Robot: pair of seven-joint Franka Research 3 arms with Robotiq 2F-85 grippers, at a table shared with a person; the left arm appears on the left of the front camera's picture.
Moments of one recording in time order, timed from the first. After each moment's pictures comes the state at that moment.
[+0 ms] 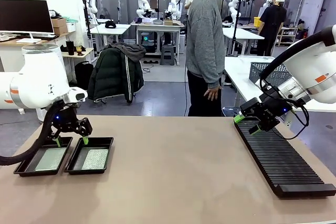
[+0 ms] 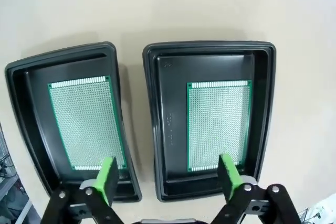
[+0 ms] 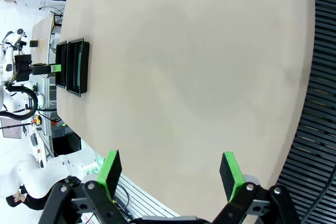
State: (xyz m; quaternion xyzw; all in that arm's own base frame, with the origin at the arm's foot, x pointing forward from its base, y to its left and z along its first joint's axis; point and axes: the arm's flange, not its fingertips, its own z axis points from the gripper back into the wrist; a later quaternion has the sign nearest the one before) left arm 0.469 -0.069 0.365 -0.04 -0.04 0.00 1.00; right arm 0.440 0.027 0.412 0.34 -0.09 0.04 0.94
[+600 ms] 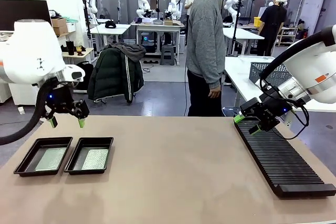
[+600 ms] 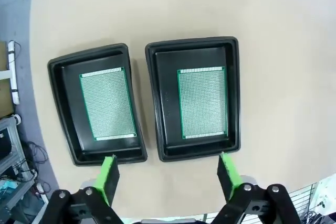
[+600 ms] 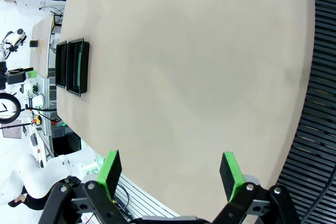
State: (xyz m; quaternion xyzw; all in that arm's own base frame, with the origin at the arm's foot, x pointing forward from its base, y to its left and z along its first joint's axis) left arm 0.446 -0.081 0.458 -0.01 -0.07 -0.03 1.00; right arm 0.440 0.027 0.412 0.34 -0.09 0.04 0.94
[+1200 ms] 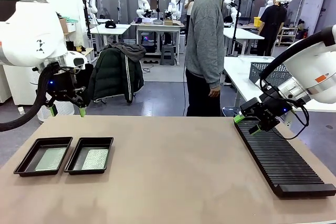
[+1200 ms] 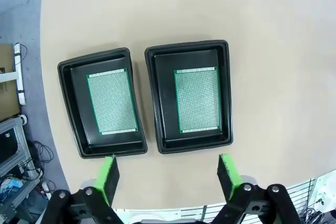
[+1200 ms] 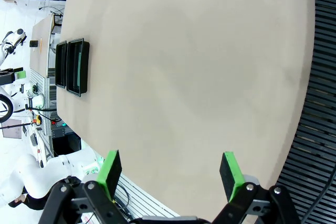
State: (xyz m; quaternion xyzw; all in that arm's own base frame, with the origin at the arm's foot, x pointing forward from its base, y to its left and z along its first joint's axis) left arm 0.447 -0.091 0.489 0.00 -0.07 -0.03 1.00; right arm 0.440 0.027 0.412 0.34 -0.09 0.04 0.94
